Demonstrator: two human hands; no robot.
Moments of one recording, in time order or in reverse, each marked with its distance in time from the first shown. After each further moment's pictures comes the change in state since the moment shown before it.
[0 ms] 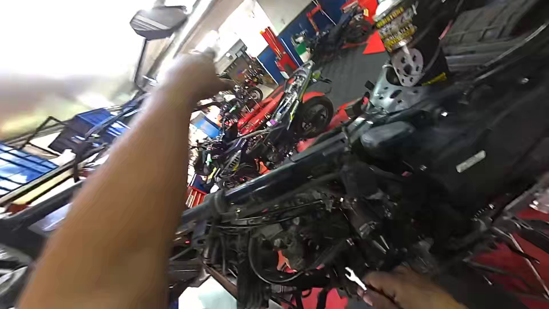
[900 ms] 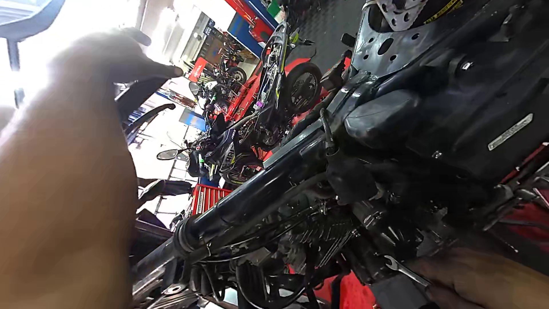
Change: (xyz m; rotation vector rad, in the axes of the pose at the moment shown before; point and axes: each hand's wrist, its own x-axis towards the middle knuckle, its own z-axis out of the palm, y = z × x) left_hand 0.089 0.005 0.020 0.014 -0.220 -0.036; right_hand -0.030 0.048 -0.046 -0.090 -0.161 0.075
